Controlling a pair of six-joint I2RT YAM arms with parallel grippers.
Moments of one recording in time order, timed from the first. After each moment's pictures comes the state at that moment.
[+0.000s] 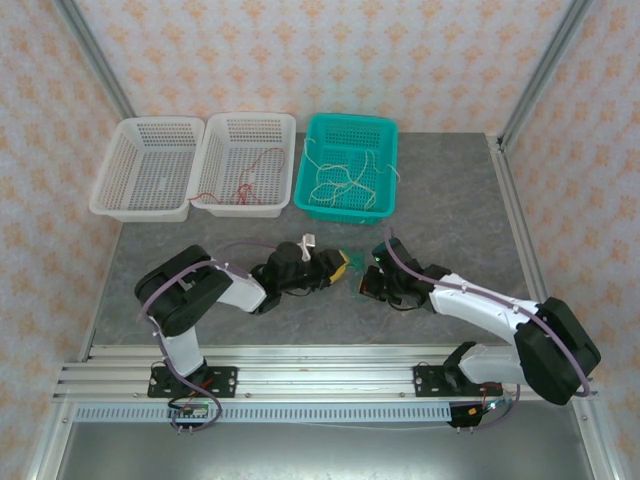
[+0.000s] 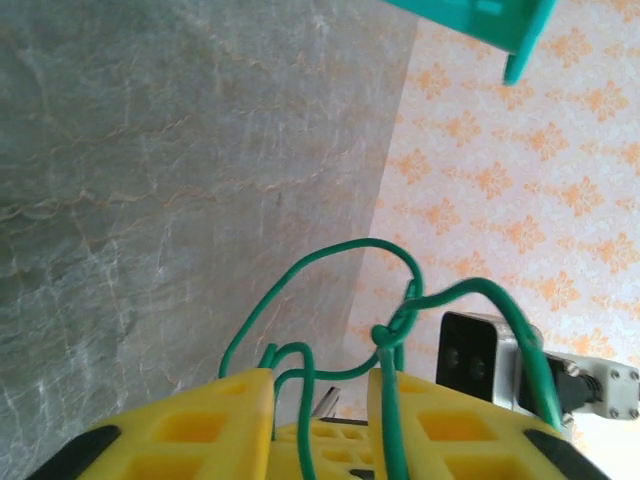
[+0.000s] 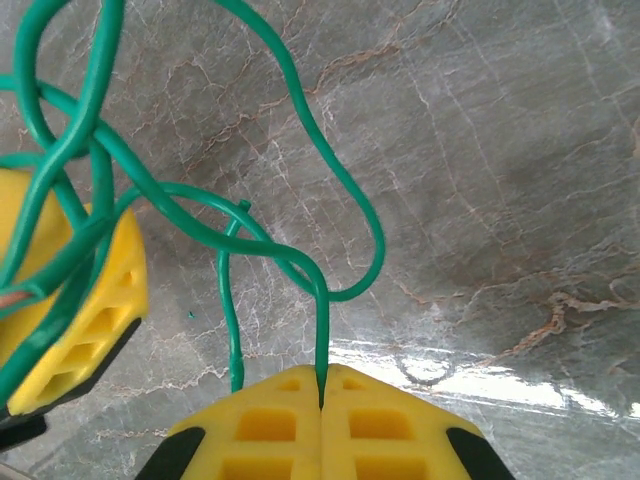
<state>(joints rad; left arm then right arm) -0.73 1.80 0.57 0.88 0.32 -1.55 0.69 1.23 0.59 -0.33 -0.12 0.93</state>
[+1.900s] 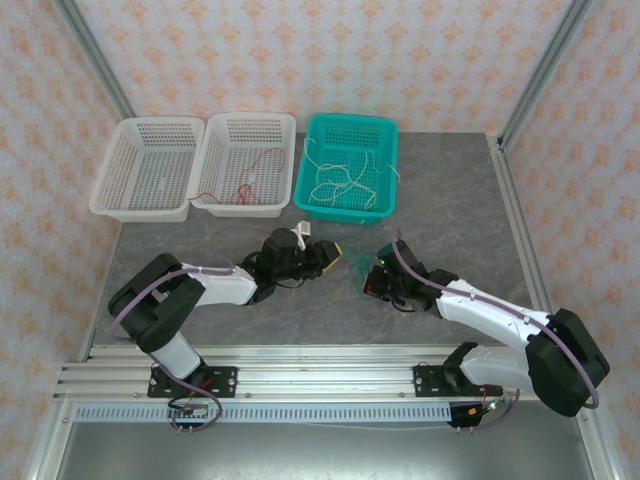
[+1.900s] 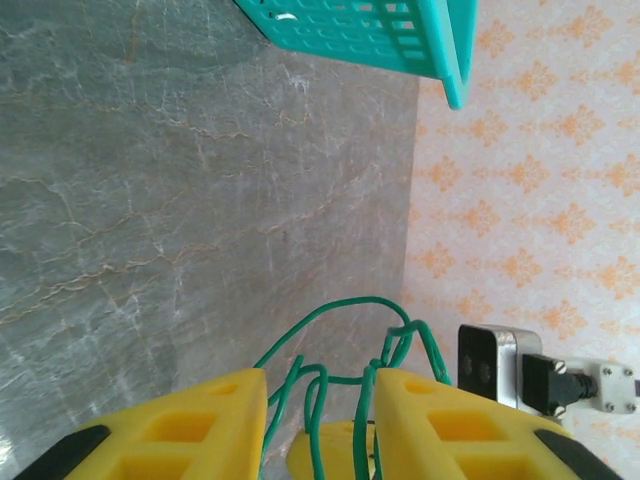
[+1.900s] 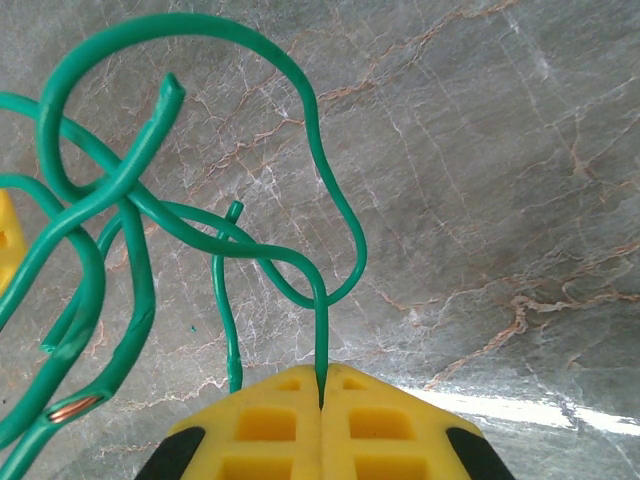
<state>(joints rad) -0.67 1.65 0.63 0.62 0.32 -1.34 0.69 1.16 0.56 -0.33 -0.06 0.95</state>
